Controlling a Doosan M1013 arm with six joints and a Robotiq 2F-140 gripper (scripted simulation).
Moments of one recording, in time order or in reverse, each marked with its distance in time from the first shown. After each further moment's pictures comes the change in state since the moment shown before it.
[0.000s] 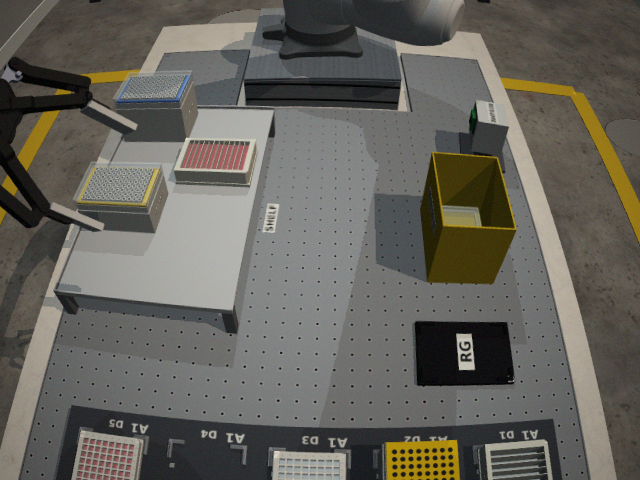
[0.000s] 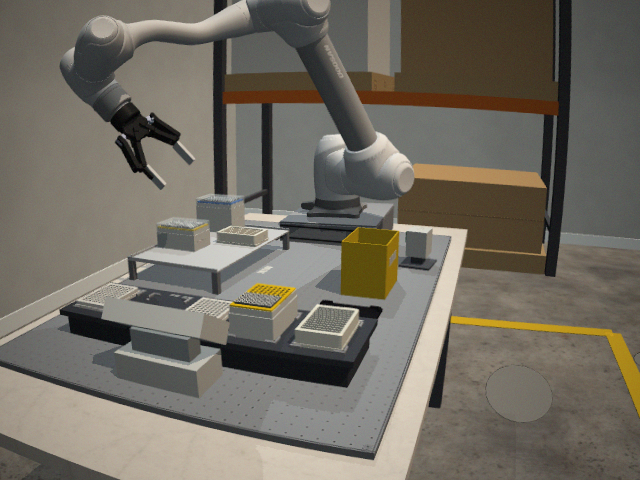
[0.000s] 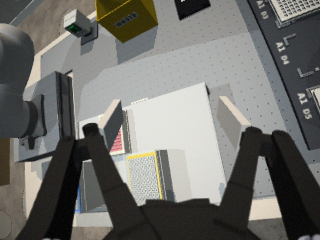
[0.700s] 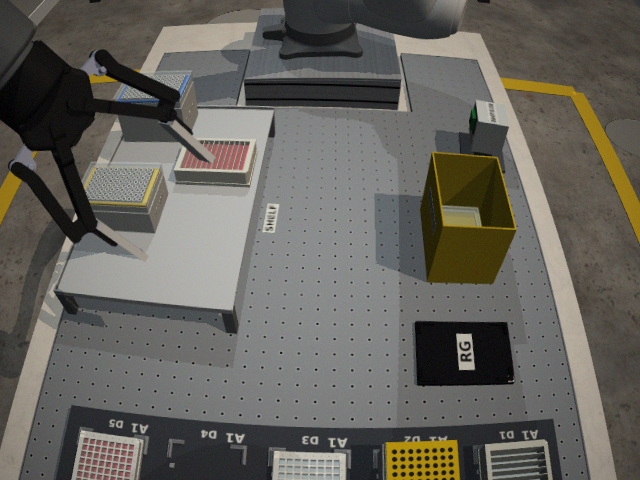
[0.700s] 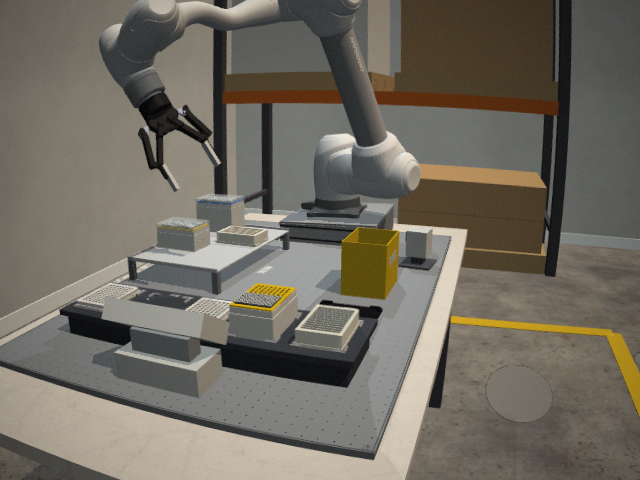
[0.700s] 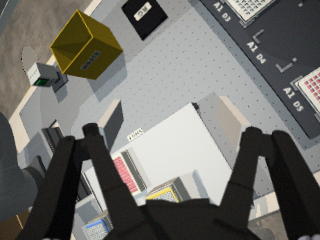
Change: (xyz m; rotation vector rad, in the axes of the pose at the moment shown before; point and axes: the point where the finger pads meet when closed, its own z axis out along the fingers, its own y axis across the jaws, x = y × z) arm 0.079 0.021 0.044 -0.196 -0.069 0.307
